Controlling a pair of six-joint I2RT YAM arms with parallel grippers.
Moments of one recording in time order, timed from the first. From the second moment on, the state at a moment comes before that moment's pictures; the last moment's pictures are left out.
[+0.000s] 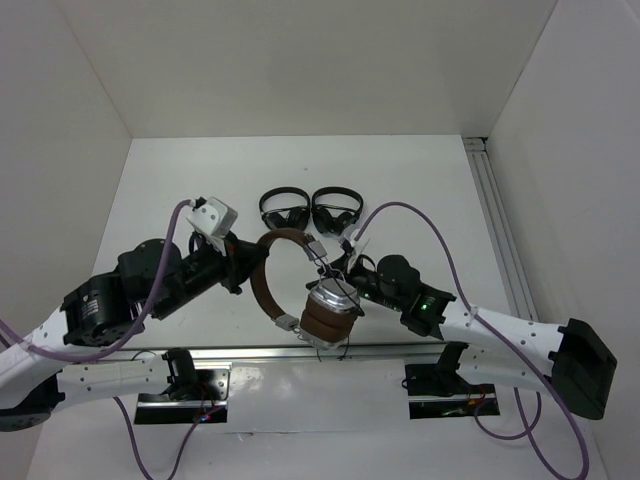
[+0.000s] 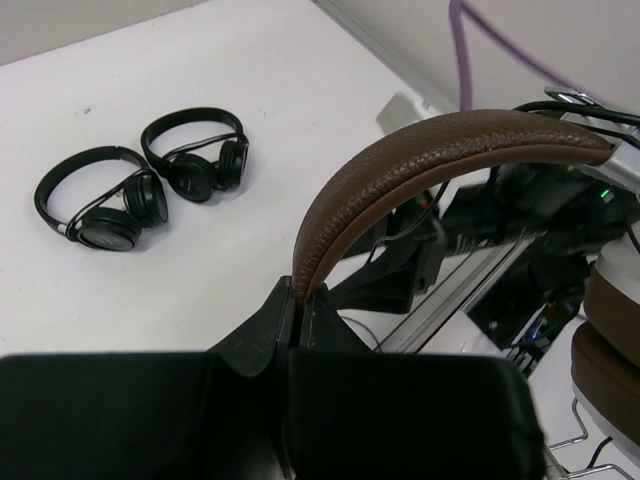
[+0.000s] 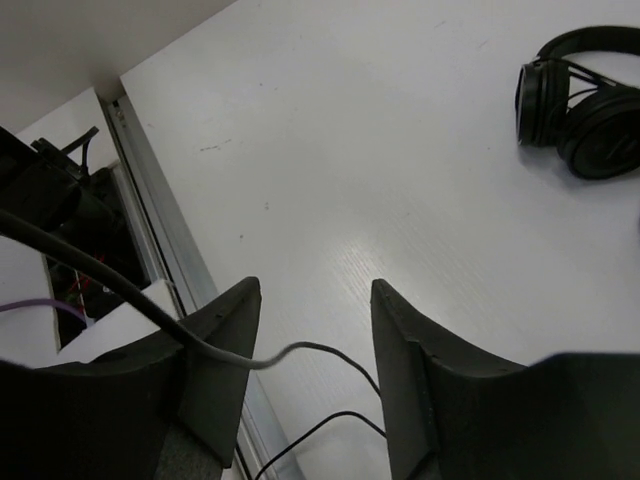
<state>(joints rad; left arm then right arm) -1.12 0.78 1.24 -0.67 -0.36 -0.28 0.96 0.99 0.52 0.32 -0.10 0.24</state>
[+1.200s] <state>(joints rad) -1.10 0.86 1.49 -1.18 -1.05 -0.94 1.30 1.32 0.50 0.60 0.22 0.43</state>
